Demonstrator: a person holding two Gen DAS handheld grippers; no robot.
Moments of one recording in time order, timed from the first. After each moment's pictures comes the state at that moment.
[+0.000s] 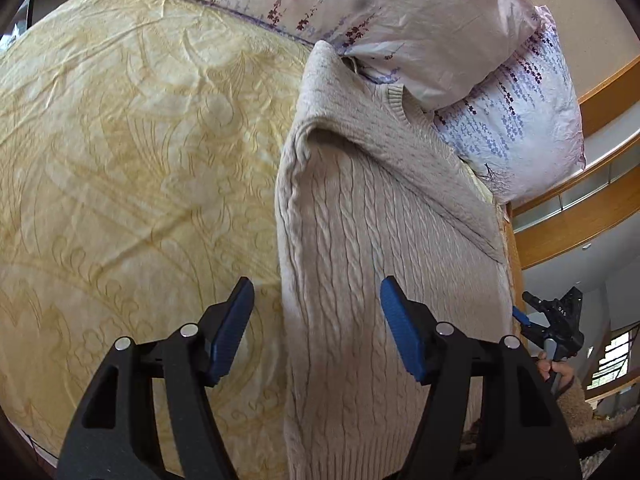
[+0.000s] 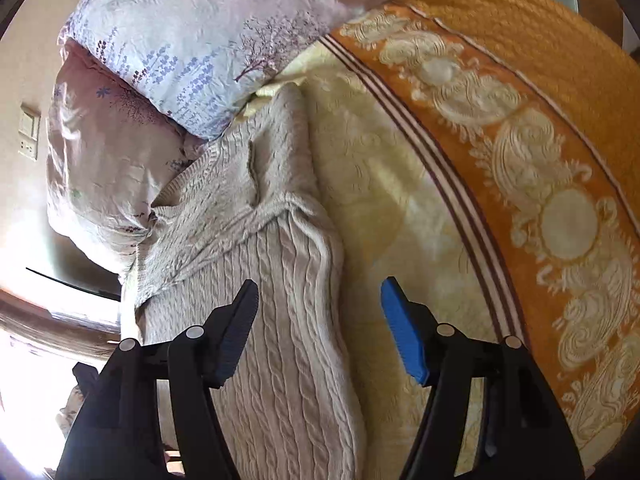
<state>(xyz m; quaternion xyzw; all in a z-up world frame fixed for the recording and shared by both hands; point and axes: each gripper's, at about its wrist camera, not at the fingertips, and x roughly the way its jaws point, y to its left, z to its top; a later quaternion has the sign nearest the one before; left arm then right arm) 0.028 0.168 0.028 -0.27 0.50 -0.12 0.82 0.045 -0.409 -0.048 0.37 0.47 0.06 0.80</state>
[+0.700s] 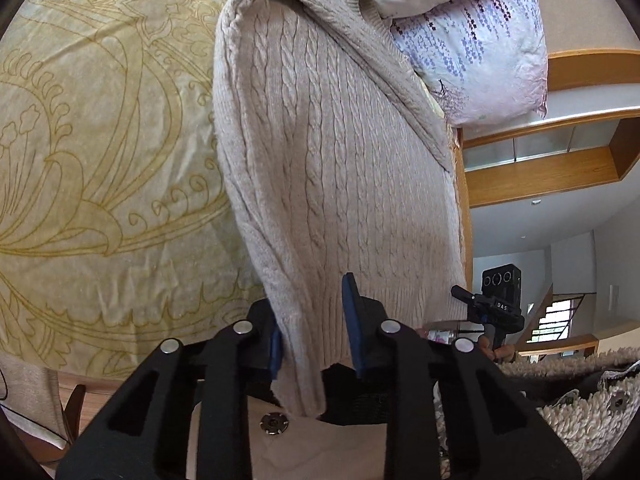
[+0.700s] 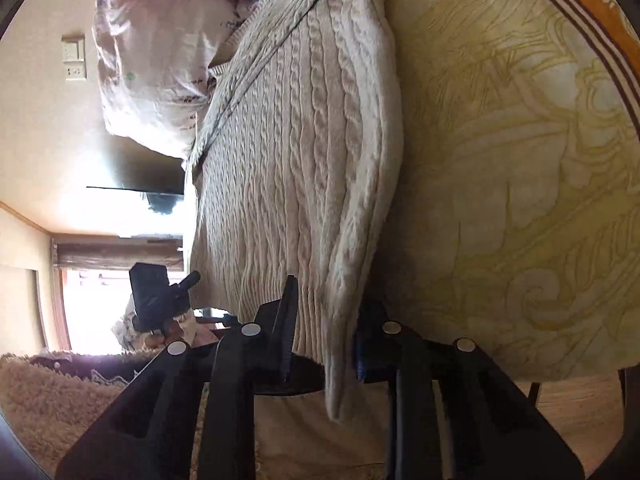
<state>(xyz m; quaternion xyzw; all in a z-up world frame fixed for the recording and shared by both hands) -0.025 0.130 0.008 -0.30 0.59 -0.23 0.71 -0.035 -0.349 -0.076 0.39 0.56 0.23 0.70</state>
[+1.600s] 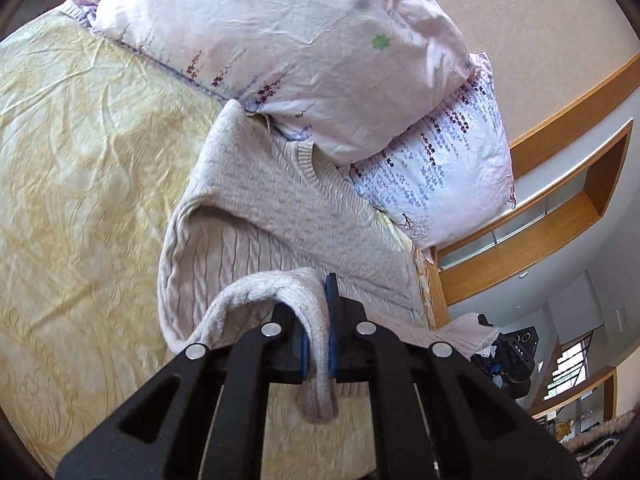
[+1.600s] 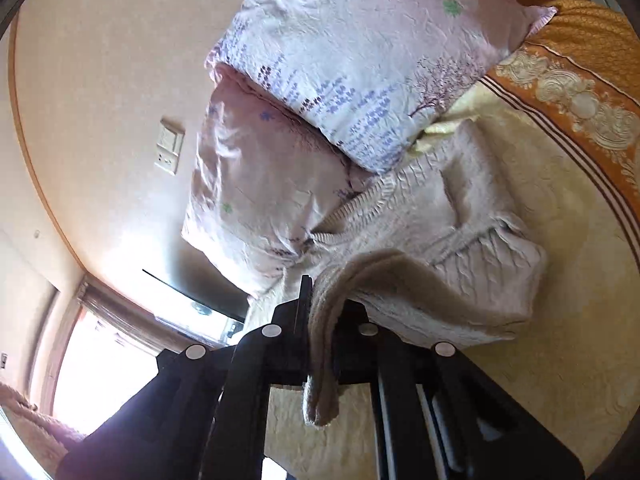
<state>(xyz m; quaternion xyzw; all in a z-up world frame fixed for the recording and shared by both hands) 0.062 0.157 0.086 -0.34 0.40 -0.19 0.83 0.052 -0.351 0.015 0.43 0.27 0.23 0.83</state>
